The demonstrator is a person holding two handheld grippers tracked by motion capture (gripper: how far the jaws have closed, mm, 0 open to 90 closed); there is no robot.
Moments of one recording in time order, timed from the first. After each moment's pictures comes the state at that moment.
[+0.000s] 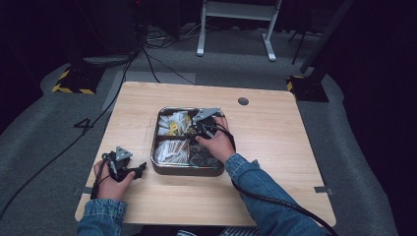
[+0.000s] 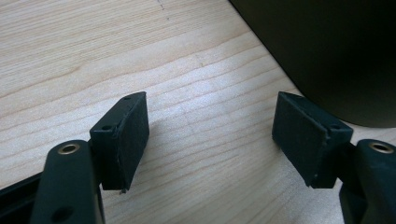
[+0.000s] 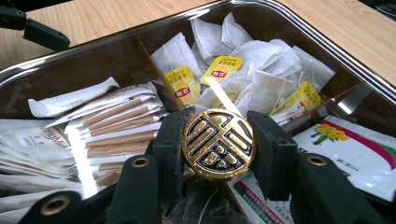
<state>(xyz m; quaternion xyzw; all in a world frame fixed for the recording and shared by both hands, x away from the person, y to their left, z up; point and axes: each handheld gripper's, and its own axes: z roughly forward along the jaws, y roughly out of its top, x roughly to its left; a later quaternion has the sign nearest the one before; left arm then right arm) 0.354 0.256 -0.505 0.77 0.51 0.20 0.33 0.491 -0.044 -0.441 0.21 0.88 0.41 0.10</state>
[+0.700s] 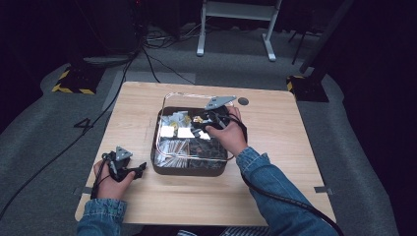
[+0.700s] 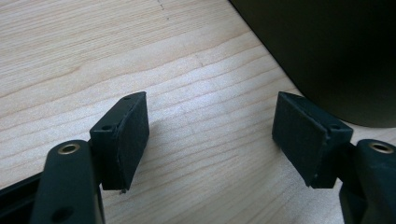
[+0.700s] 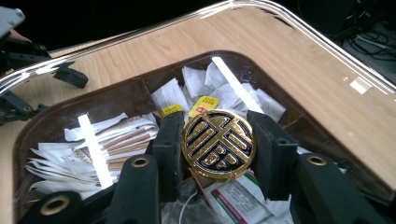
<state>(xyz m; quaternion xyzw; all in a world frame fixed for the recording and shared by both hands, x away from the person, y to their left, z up) 0.354 0.256 -0.505 0.77 0.51 0.20 0.33 0.487 -0.075 -0.384 0.21 0.86 0.45 0.12</state>
